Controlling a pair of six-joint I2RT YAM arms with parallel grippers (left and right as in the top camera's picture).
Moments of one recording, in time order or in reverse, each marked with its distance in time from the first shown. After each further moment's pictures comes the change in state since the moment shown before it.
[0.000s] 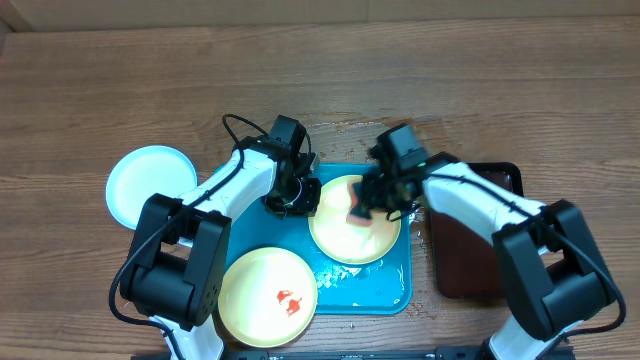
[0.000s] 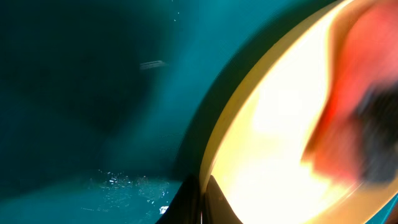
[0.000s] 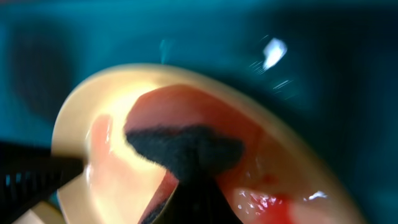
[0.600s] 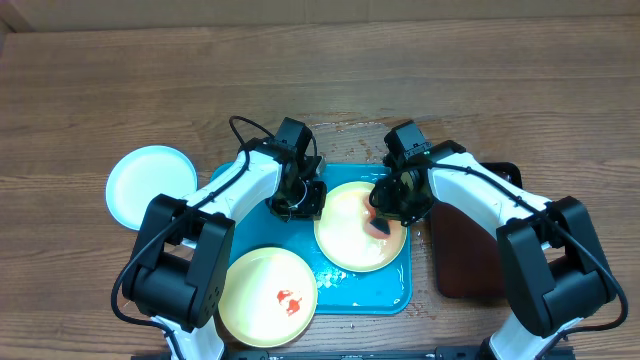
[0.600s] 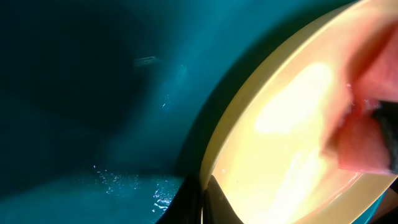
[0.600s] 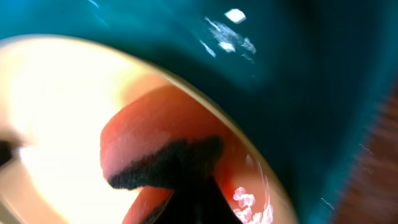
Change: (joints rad) left arm -0.019 0.000 0.000 -0.006 0.021 -0.002; right arm -0.034 0.015 0.070 -0.309 0.095 -0.060
